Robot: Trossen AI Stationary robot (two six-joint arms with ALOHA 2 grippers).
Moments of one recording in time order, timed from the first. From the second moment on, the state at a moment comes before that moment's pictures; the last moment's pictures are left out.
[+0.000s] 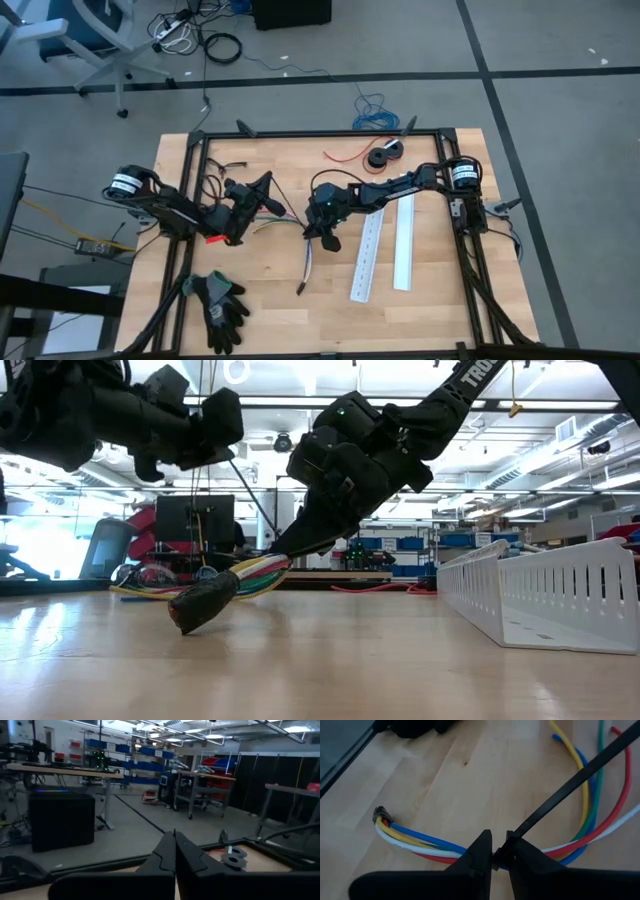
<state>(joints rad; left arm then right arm) -0.19 1.53 0.34 1.57 -1.29 0.15 -0.04 2.01 1.17 0.13 -0.45 -0.06</state>
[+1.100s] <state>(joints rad) -0.33 1.53 0.34 1.25 -1.38 -0.11 -0.07 2.02 1.16 0.18 -0.46 -0.04</state>
